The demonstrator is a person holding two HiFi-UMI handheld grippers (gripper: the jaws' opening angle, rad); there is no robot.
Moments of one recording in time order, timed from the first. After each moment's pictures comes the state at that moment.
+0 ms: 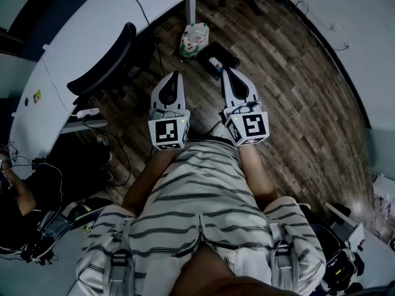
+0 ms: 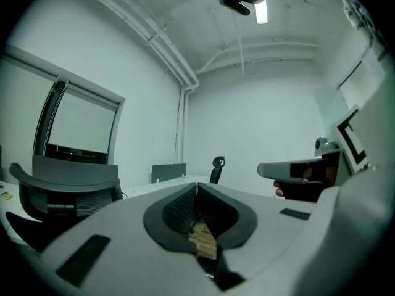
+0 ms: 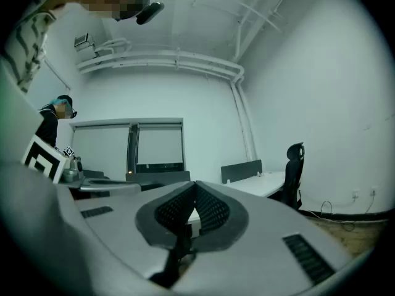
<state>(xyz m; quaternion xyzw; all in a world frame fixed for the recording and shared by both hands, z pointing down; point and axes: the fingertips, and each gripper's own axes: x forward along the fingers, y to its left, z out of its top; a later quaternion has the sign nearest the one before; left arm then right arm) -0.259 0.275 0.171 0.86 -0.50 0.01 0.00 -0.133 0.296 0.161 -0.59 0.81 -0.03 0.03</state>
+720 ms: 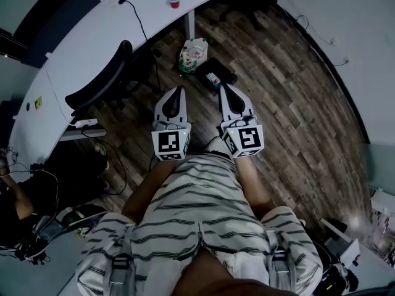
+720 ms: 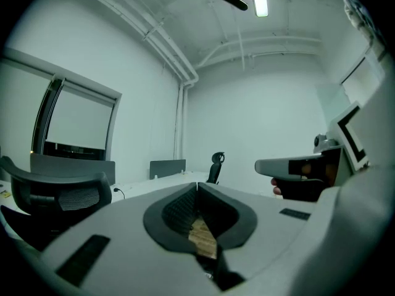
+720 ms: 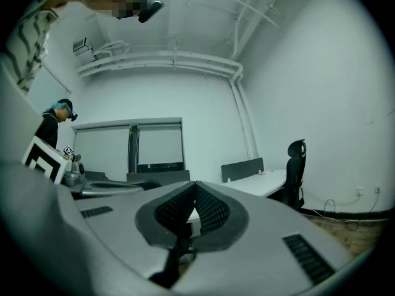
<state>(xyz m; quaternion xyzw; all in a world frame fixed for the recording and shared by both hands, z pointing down) -0.216 0.262 0.185 0.86 -0.51 0.03 0.02 -0.099 0.280 0.169 -0.57 0.82 -0.04 0.03</state>
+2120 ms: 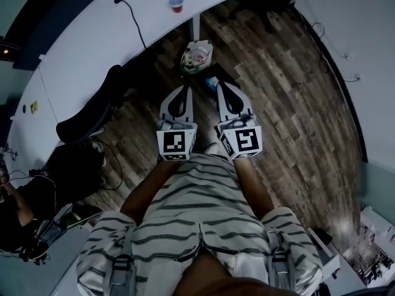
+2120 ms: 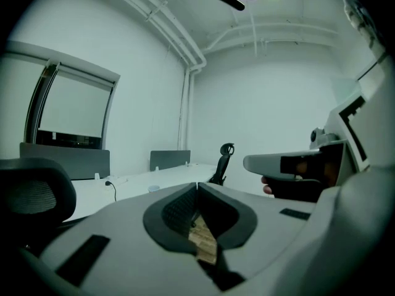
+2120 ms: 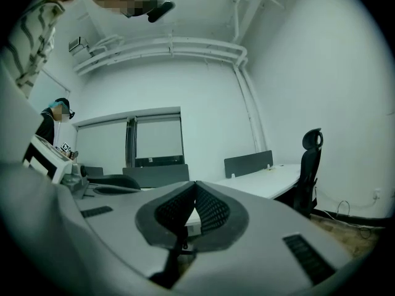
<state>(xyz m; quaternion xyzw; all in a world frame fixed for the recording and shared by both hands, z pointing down) -0.156 0.123 0.219 0.85 -0.52 0.06 0.05 -0.070 0.127 0.193 -0.54 0.84 -0.06 0.01</state>
